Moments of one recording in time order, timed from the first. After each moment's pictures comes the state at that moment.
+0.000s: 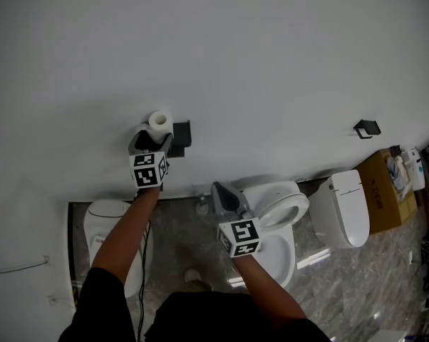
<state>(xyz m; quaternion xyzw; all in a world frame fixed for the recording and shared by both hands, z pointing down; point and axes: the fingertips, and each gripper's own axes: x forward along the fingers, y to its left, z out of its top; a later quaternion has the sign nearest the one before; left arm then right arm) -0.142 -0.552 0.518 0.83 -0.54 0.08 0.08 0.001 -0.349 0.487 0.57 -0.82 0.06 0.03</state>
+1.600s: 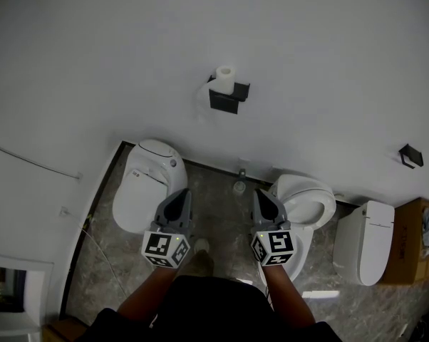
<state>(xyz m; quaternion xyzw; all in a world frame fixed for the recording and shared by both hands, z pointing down) -0.124 -0.090 0.482 0.78 -0.62 -0.04 0.08 0.051 -0.139 0.487 0.45 -0.89 0.06 0.03</state>
